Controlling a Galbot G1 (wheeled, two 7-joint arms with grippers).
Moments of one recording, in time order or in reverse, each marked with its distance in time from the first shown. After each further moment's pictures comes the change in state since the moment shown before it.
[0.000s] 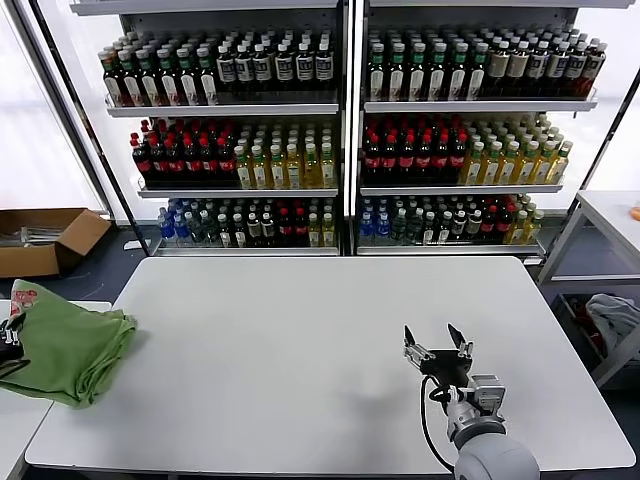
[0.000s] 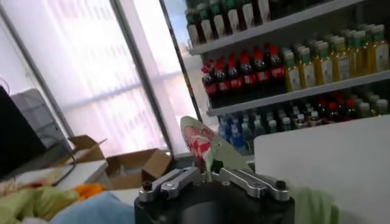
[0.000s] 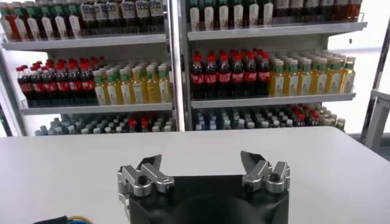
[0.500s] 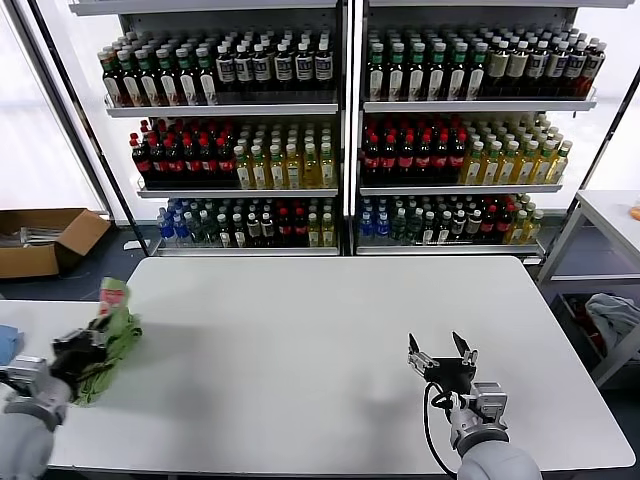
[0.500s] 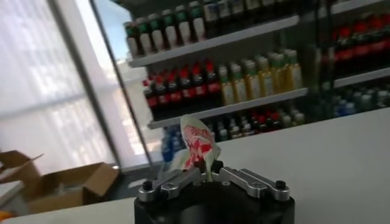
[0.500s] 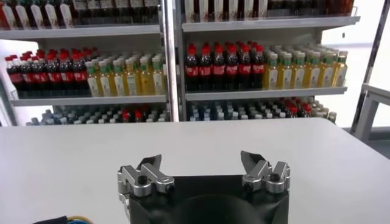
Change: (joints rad) left arm -0.017 -0.150 0.248 -0.272 0.061 0.060 -0.055; right arm -0.035 0.013 0.011 -0.006 -0.020 0.001 0.000
